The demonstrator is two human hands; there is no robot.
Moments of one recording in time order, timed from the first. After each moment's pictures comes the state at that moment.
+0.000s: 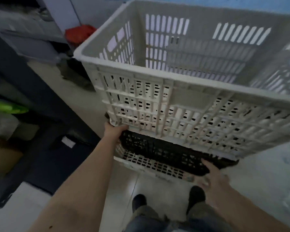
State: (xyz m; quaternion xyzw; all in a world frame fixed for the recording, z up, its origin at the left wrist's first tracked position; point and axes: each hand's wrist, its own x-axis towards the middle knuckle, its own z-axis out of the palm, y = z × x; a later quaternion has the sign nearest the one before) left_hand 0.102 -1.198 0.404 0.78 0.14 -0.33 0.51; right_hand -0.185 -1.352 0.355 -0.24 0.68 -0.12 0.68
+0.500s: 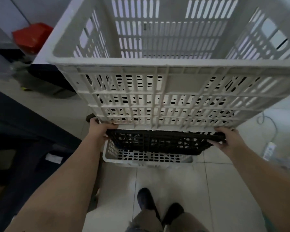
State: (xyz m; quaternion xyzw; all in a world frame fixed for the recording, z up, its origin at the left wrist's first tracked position) left_hand 0.150 -1.185 0.389 0.75 0.06 -0.39 0.53; right_hand -0.188 -1.393 0.380 -0.24 0.64 -0.29 0.67
